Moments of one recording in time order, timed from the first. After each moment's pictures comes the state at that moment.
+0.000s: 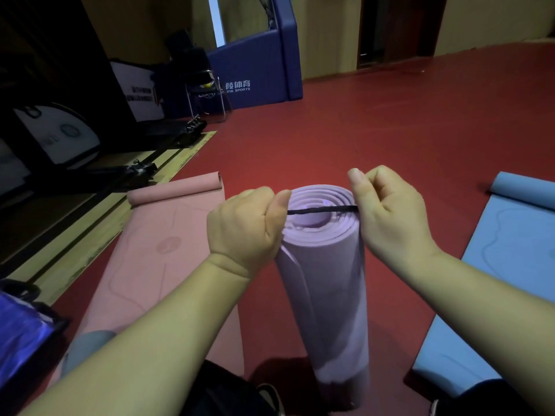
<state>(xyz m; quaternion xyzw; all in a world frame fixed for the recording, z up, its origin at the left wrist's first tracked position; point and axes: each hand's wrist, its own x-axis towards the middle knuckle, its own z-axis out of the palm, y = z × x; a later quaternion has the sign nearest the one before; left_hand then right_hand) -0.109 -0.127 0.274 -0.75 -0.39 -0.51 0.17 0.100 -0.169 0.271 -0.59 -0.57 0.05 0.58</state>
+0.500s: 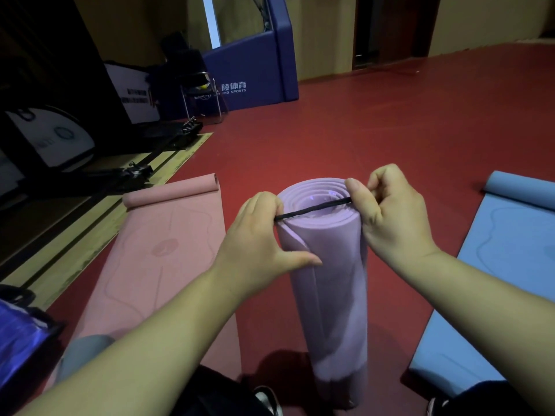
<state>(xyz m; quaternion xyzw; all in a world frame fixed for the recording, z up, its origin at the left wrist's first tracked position) -0.107 -0.135 0.264 -0.84 -0.37 -0.39 -0.07 0.115 -0.166 0.265 -0.61 -0.56 0.04 0.56</state>
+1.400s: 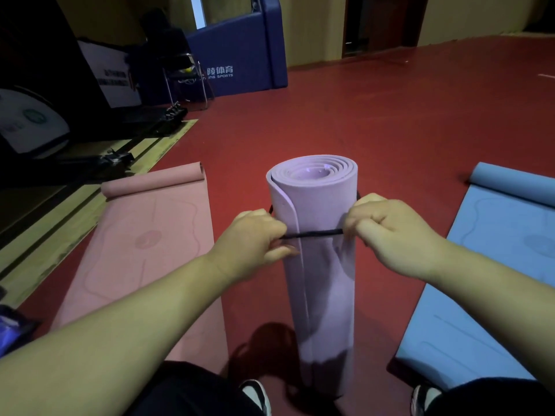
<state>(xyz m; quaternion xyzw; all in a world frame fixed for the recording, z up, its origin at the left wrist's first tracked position) -0.105 -0.065 0.211 -0.94 -0.26 -0.22 0.04 0.144 -0.173 0.255 -0.53 -0.75 0.18 0.36</state>
